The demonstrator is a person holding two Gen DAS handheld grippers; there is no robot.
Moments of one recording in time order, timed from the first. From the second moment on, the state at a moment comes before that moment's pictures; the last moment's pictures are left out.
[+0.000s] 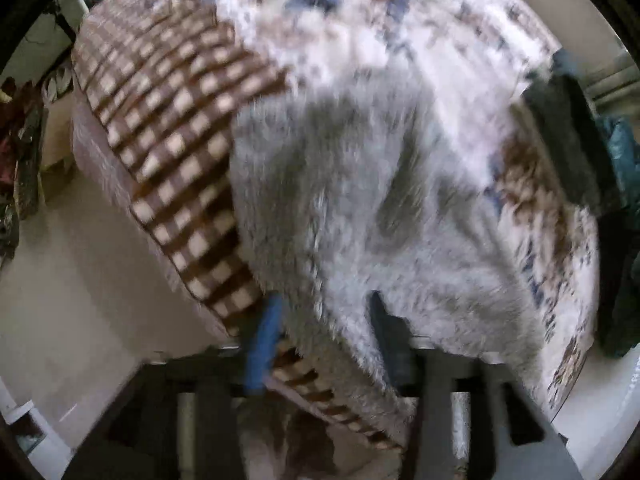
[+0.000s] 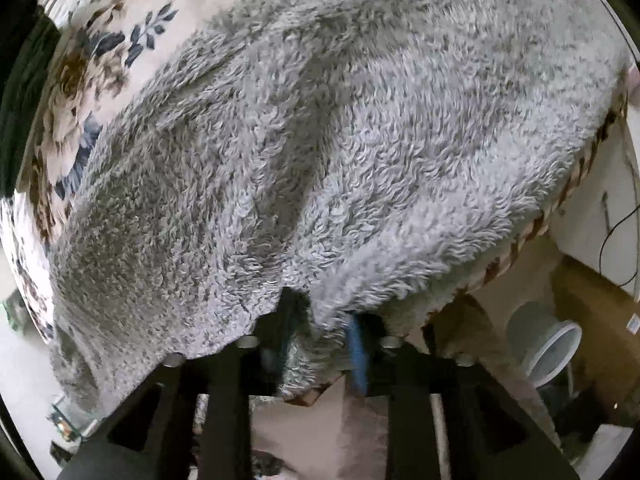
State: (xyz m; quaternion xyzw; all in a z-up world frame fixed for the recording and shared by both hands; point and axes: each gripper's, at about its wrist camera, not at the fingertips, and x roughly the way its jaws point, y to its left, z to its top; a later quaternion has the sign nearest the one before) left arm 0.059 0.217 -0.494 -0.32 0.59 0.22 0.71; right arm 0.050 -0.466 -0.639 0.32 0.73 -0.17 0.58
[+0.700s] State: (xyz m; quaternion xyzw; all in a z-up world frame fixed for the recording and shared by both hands) left arm 0.080 0.296 -0.506 -0.29 0.54 0.29 0.73; right arm 0.020 -0.364 -0.563 0.34 0.69 -0.18 0.62
